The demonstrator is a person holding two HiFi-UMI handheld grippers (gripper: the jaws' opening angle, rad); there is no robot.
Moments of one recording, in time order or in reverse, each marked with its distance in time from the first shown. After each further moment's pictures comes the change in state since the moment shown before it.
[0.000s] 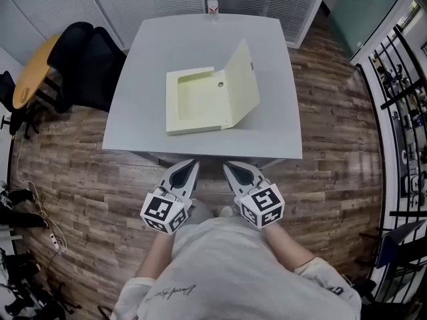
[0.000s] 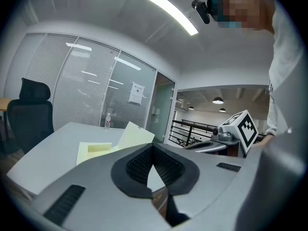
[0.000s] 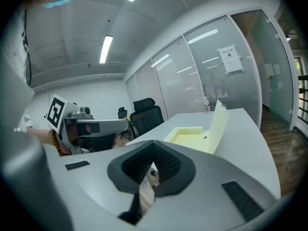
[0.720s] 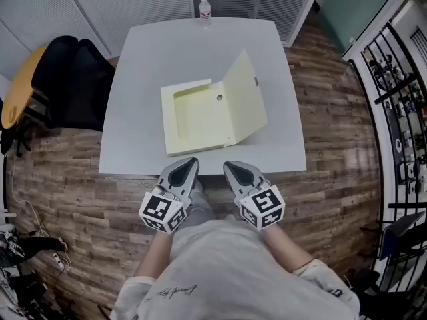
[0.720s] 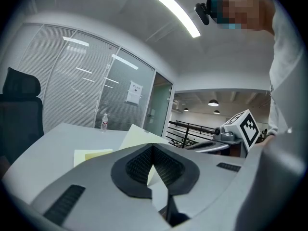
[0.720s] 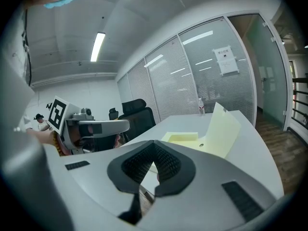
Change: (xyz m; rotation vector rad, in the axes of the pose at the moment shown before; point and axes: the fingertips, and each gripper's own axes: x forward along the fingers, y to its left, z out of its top) left arm 0.050 0.072 0.018 -0.005 -0.006 -0.083; right arm 0.067 -0.031 0.029 0.016 -0.010 -0.089
